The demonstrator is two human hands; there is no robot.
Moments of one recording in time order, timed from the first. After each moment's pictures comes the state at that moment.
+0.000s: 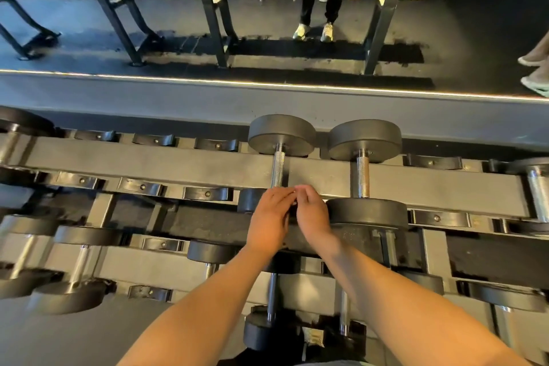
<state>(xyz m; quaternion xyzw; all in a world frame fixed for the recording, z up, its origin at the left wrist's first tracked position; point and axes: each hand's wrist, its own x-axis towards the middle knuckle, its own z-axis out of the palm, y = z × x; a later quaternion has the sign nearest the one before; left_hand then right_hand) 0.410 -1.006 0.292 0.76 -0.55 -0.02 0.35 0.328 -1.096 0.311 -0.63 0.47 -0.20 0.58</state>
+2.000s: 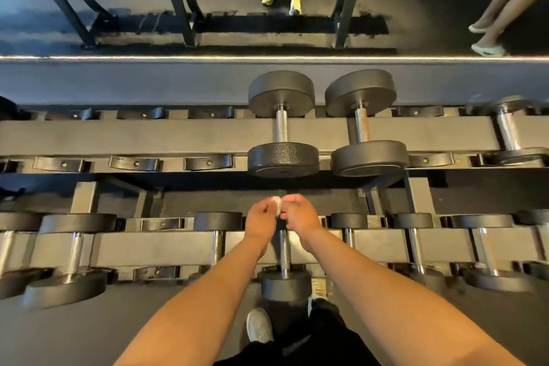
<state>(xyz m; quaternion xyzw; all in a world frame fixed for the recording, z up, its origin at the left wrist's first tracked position) 0.394 -0.900 0.264 0.77 -0.13 -0.43 0.46 0.319 -0.964 0.293 -0.55 0.57 -0.06 0.61</state>
